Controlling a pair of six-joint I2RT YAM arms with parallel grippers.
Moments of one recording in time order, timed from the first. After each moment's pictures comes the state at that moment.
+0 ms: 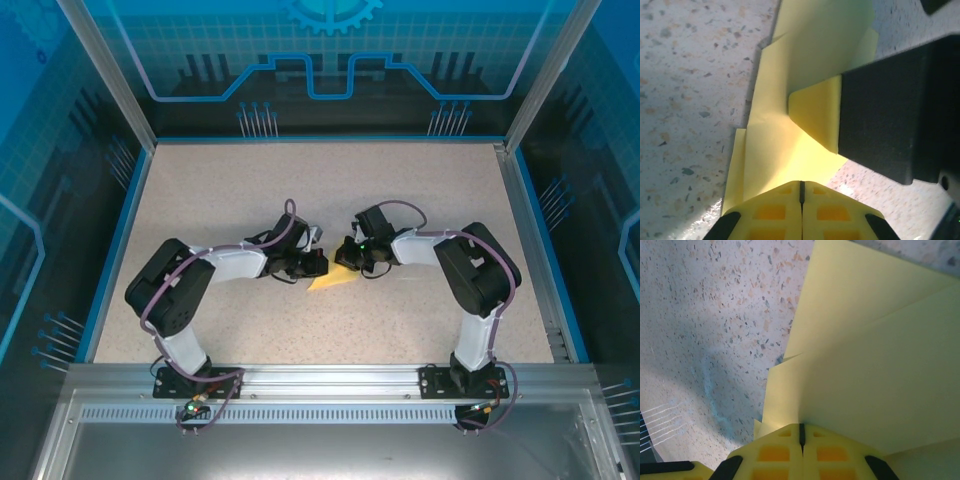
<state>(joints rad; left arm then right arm) -0.56 1.73 0.86 -0.07 0.43 -0.68 0.53 1.88 0.96 -0.09 -0.42 0.87</state>
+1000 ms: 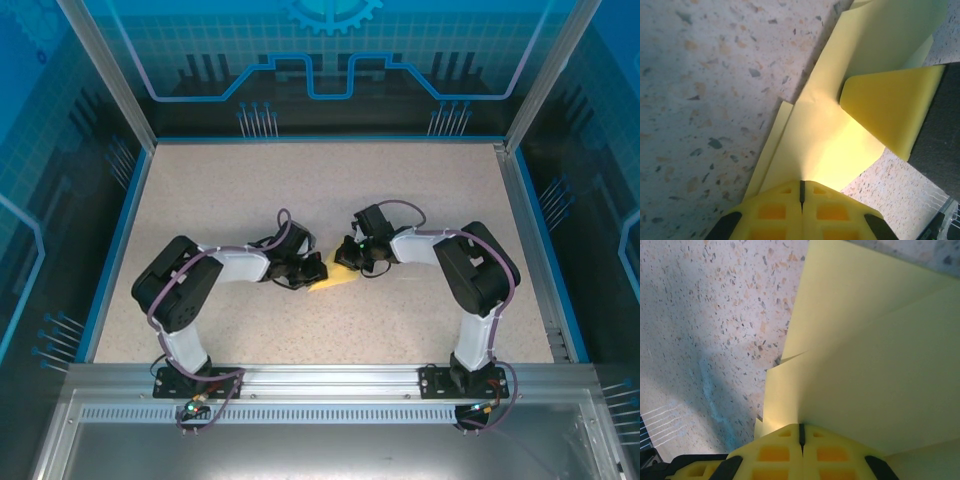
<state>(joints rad) -0.57 1.77 0.81 -0.02 0.42 -0.90 0.53 1.89 0.98 -0.12 -0.41 0.88</state>
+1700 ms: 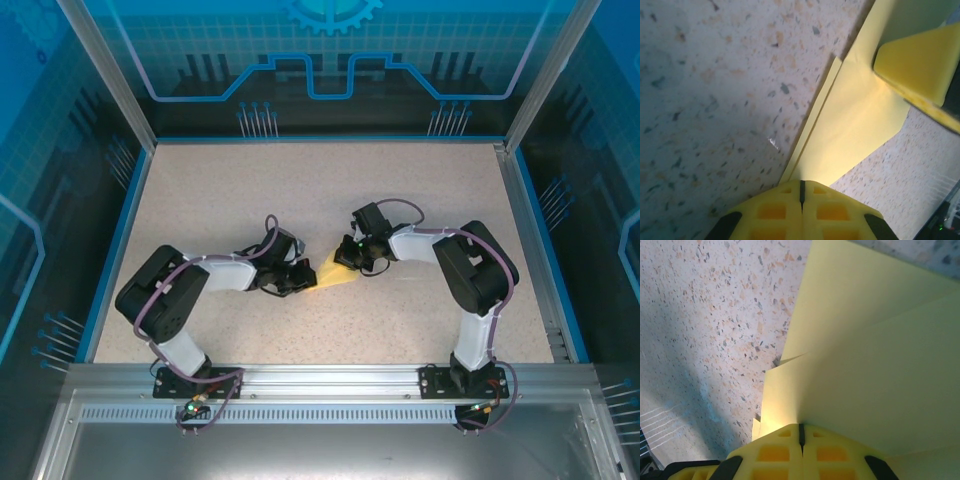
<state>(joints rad) -0.53 1.67 0.69 -0.02 0.45 -0.84 0.54 1.90 1.01 -0.17 -0.40 0.88</state>
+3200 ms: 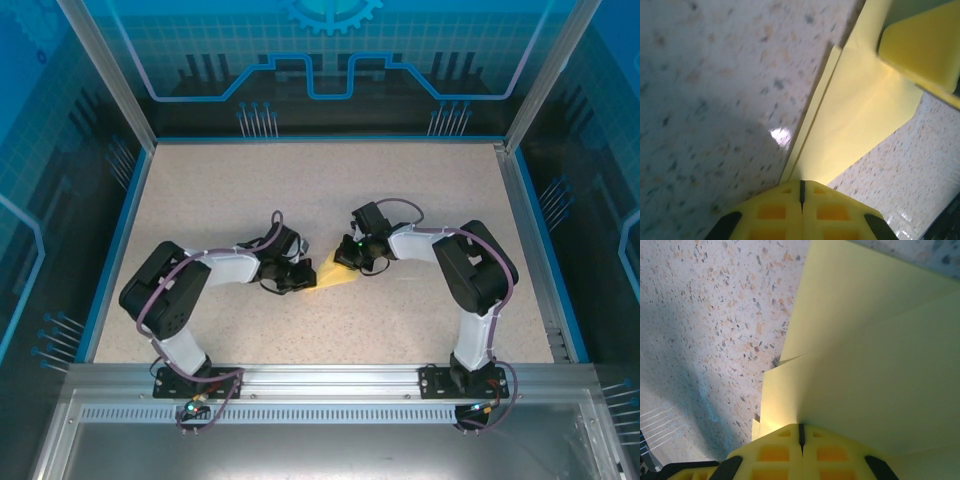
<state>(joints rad) -0.53 1.70 0.77 -0.17 0.47 -0.73 0.54 1.90 1.02 -0.19 -0.40 0.88</state>
